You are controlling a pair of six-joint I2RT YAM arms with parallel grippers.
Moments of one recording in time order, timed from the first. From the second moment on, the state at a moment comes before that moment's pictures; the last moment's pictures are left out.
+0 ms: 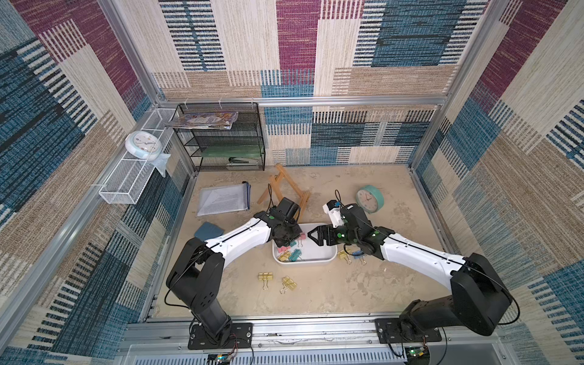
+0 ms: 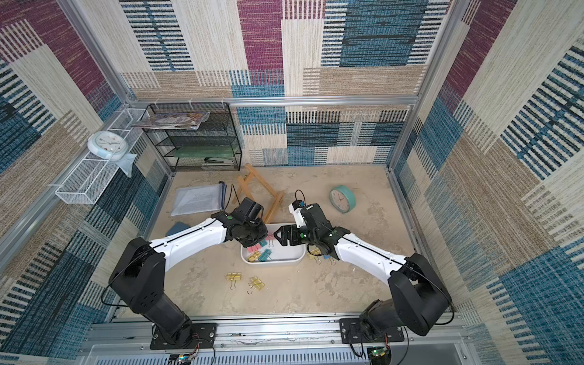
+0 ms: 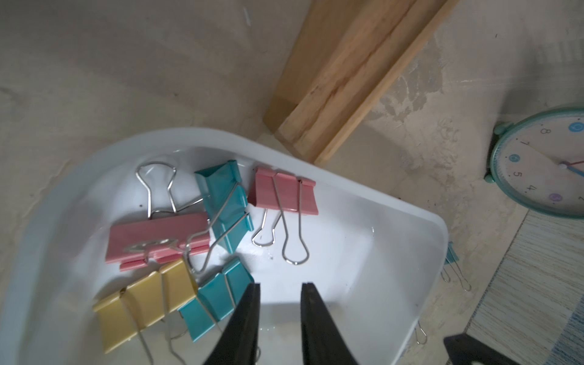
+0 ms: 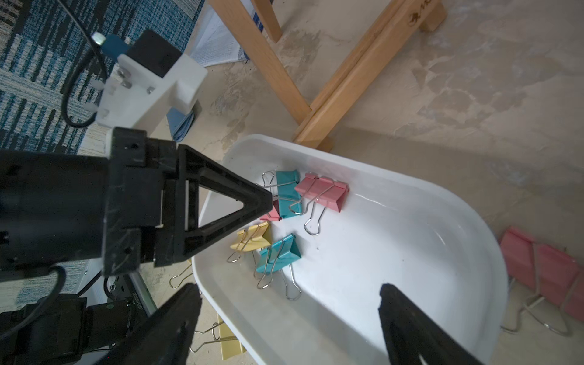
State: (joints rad) left arm -0.60 1.68 1.16 -0.55 0.11 -1.10; right arm 0.67 1.41 0.84 -0.10 -0.27 0.50
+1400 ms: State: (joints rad) left arm -0.61 1.75 1.07 -0.31 0.19 -1.35; right arm 0.67 1.39 0.78 -0.08 -0.29 0.50
